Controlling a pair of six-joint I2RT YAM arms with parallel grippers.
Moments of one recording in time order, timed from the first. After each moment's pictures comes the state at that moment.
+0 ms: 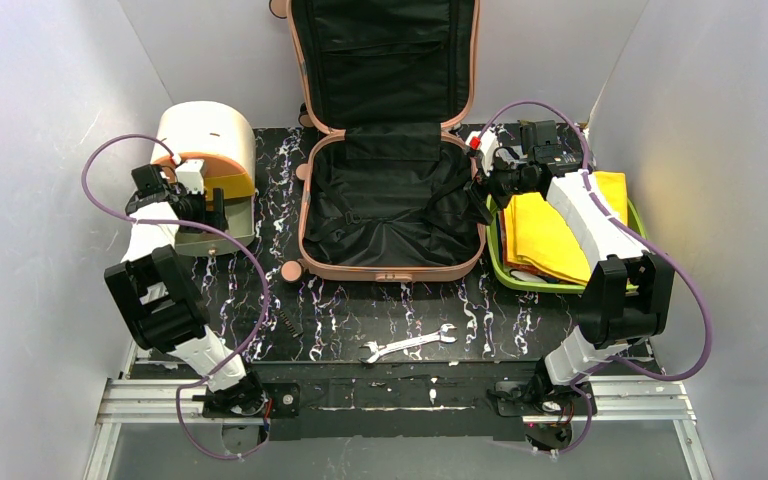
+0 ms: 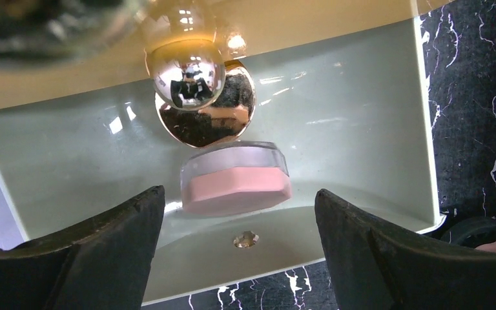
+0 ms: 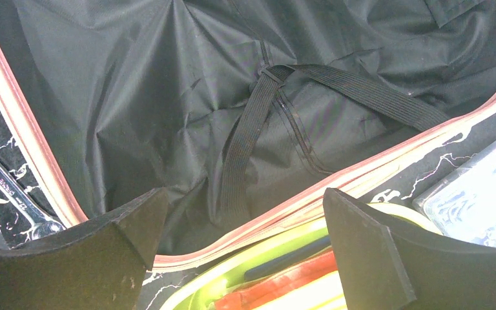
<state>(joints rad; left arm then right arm) 0.44 1.66 1.22 -0.53 0.35 0.42 0.17 1.61 1.42 -0.75 -0.70 -0.70</state>
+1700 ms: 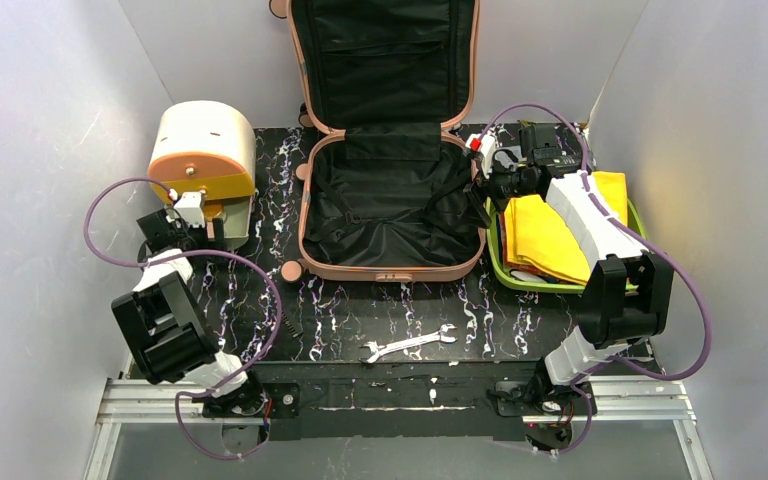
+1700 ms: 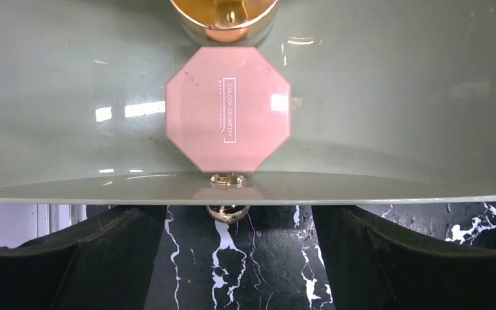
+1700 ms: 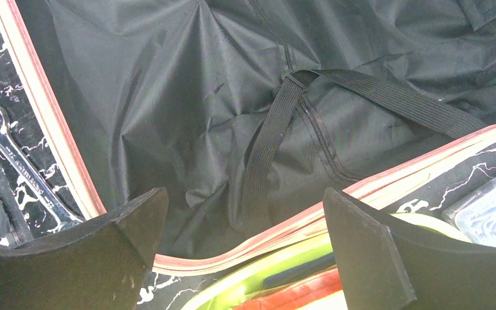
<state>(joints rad) 0.50 1.46 0.78 -0.11 0.35 0.39 0.17 1.61 1.41 -0.76 -0.76 -0.68</state>
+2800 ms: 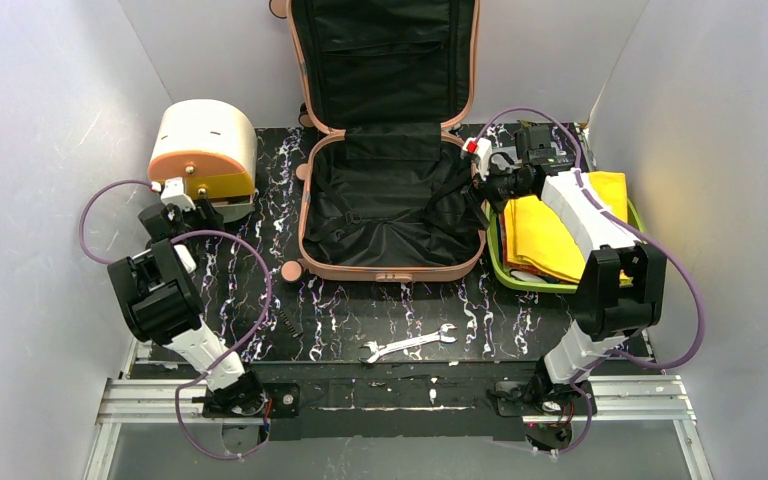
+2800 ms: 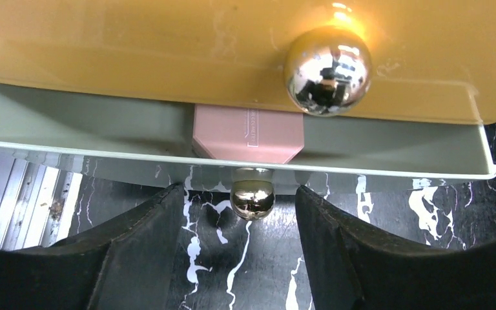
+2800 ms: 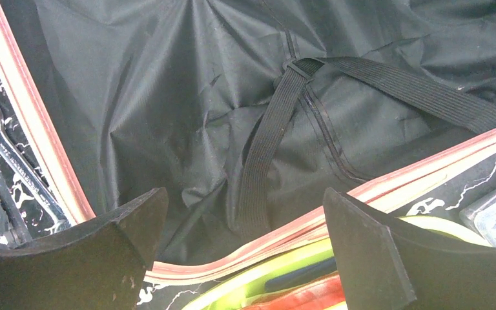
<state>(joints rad) 0.50 1.72 0.78 0.48 0.46 0.05 0.18 1.66 1.41 -0.76 -0.75 -0.68</state>
